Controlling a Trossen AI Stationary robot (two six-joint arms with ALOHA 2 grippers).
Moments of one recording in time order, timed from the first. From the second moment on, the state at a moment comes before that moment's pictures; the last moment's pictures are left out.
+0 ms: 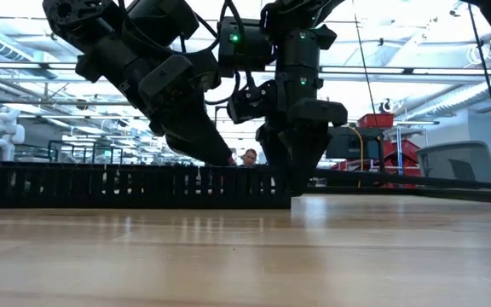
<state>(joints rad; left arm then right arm) -0.11 1.63 0.73 0.23 -0.01 -0.25 0.01 2.10 1.57 -0.93 -0.01 -0.15</state>
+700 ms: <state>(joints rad) -0.07 1.61 0.76 0.14 -0.02 -0.24 0.01 2.10 1.57 -0.95 0.01 -0.12</state>
